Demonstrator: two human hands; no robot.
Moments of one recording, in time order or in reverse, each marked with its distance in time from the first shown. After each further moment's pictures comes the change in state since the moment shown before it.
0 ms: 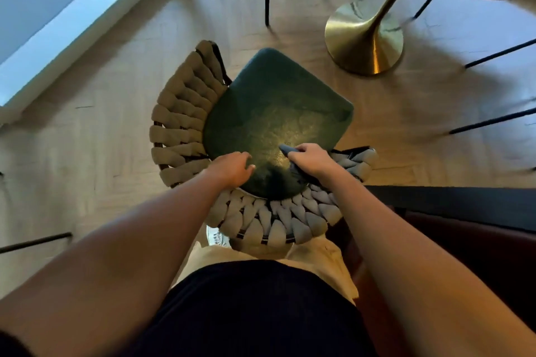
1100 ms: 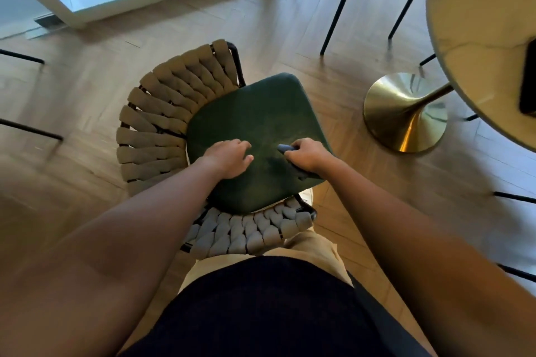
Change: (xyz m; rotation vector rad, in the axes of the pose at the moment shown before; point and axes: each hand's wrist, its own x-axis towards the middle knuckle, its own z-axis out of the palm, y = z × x) left_hand 0.042 0.159 -0.039 -0.157 0.231 -0.311; right_hand 0.095 -0.045 -0.179 -0.628 -0.279 -0.340
